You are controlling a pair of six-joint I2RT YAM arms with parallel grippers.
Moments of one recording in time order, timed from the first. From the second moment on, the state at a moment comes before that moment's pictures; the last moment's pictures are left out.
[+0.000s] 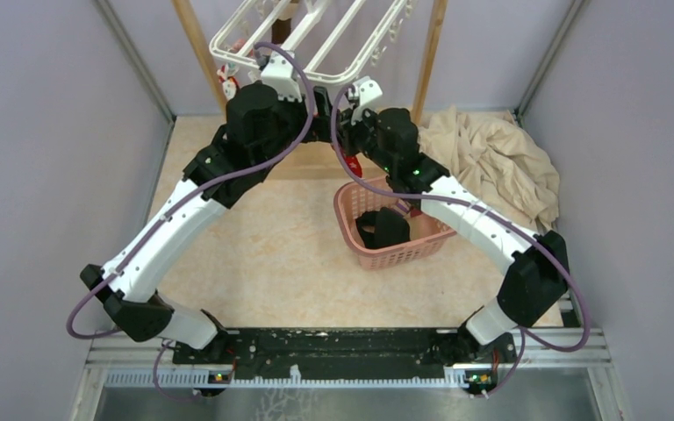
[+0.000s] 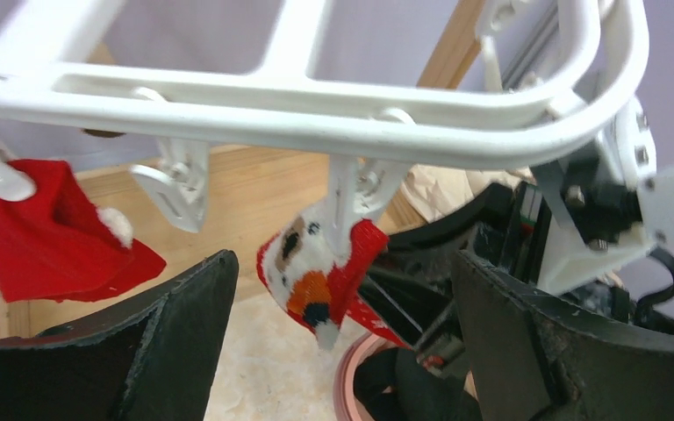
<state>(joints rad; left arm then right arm) -0.76 1.46 1.76 -0.44 -0.34 -0.26 0.67 1.52 1.37 0.09 -0.02 0.05</state>
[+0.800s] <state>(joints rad) -0.72 1.36 1.70 -0.41 -0.25 -0.25 0.73 1.50 1.37 0.06 -0.09 0.02</state>
